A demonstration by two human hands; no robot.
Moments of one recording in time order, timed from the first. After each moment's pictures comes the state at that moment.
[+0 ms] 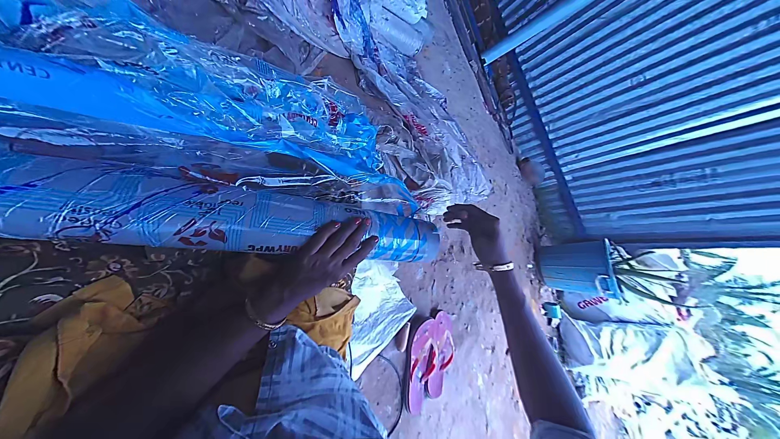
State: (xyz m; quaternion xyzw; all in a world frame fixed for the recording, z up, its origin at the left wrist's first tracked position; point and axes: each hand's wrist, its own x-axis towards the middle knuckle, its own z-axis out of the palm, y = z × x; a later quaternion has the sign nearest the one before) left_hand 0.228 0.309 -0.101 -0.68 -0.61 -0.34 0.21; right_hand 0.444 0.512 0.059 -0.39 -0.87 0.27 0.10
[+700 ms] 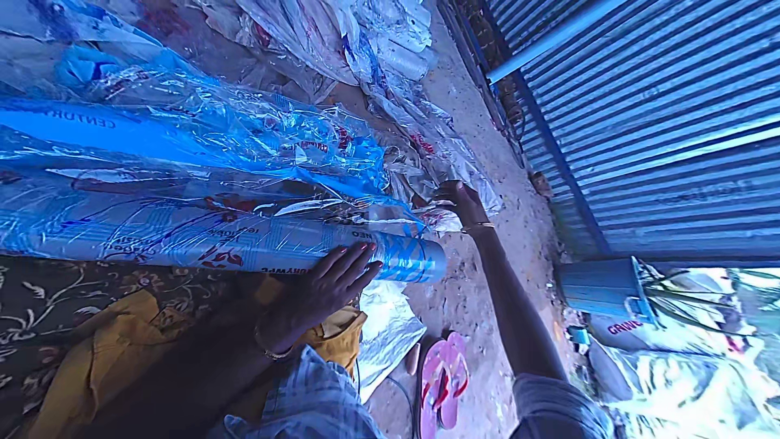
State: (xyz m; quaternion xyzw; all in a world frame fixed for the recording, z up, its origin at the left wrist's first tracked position) left_hand 0.233 0.294 -0.097 -0.69 -0.62 -0.34 0.19; right_hand 0.404 0.602 0.024 -0.44 -0.78 0.44 0.11
